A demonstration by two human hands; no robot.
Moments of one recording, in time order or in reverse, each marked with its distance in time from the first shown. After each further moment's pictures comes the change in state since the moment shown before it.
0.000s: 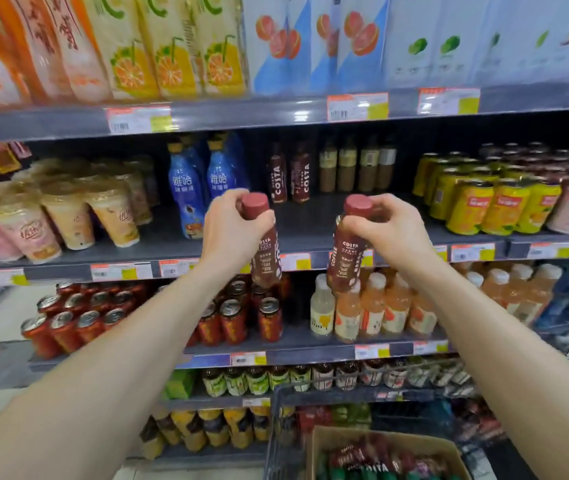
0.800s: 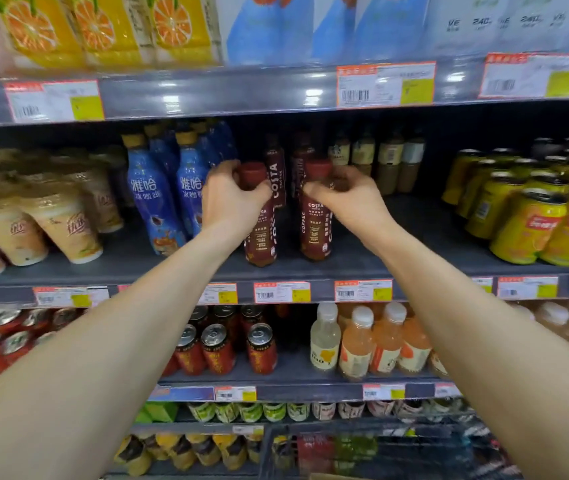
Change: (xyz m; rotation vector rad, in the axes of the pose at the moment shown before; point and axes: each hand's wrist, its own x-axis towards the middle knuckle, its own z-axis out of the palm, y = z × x) left_hand 0.111 -0.021 0.082 -0.013 0.083 -0.058; right_hand 0.161 0.050 0.079 0.033 -0.084 0.015
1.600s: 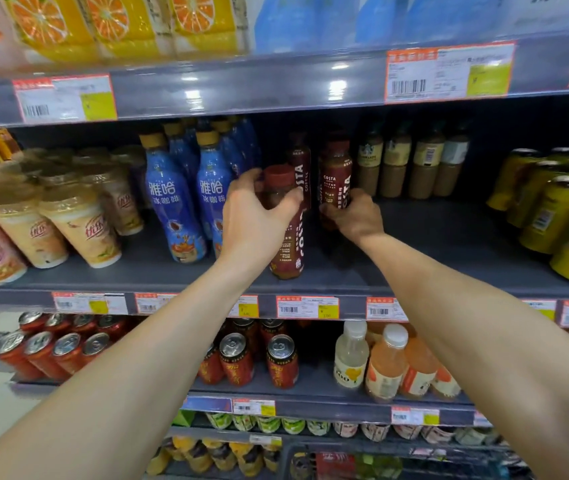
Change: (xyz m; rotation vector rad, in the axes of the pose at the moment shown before) left_hand -0.007 -0.015 0.001 -0.060 -0.070 -0.038; right_hand 0.063 0.063 0.056 -0.279 0.009 0.141
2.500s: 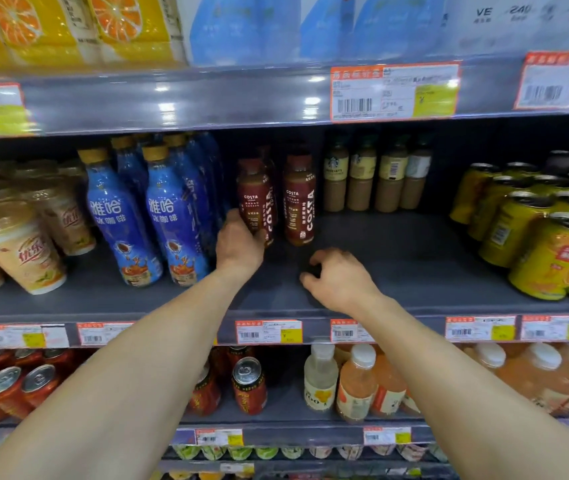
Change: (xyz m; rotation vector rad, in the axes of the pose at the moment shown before) left_hand 0.053 -0.071 0.088 0.230 -0.038 -0.144; right_hand -0.068 0.025 -0.028 -0.541 -0.210 -0.218
